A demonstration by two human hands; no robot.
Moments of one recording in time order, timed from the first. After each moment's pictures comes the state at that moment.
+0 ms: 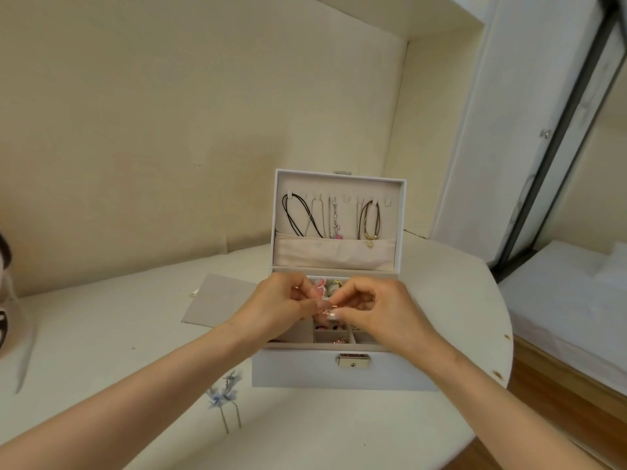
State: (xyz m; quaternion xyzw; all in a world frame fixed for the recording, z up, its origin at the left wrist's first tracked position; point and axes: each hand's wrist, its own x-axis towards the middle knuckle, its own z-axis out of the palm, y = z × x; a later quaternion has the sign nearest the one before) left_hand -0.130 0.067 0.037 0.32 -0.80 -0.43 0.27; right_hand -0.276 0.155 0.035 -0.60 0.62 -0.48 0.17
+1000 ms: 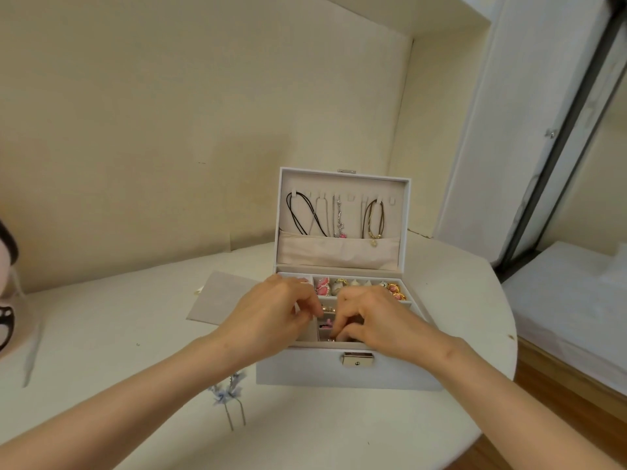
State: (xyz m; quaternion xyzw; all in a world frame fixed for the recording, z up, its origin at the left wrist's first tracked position) left_hand -0.112 0.069 0.034 0.28 -0.92 -0.13 0.23; right_hand -0.285 0.142 0.030 -0.75 0.62 -0.22 0.07
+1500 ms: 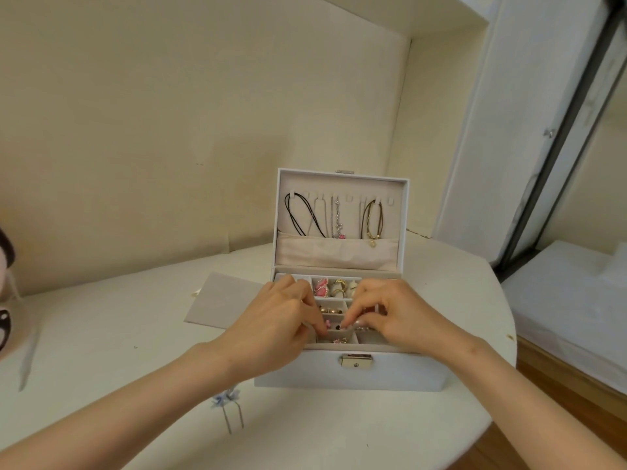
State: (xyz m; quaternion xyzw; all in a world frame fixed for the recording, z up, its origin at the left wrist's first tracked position) left_hand -0.114 0.070 0.028 0.20 -0.96 -0.03 0.19; right_hand -0.305 0.149 0.032 -0.70 0.64 -0.29 0.10
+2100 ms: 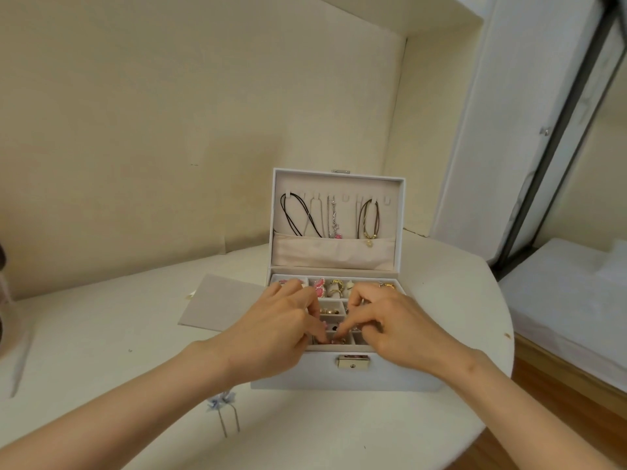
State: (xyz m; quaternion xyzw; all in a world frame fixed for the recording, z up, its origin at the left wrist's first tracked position) left_hand -0.115 0.069 0.026 0.14 -0.97 0.05 0.17; right_hand -0.301 0.160 0.025 -0.74 0.64 -0.22 0.00
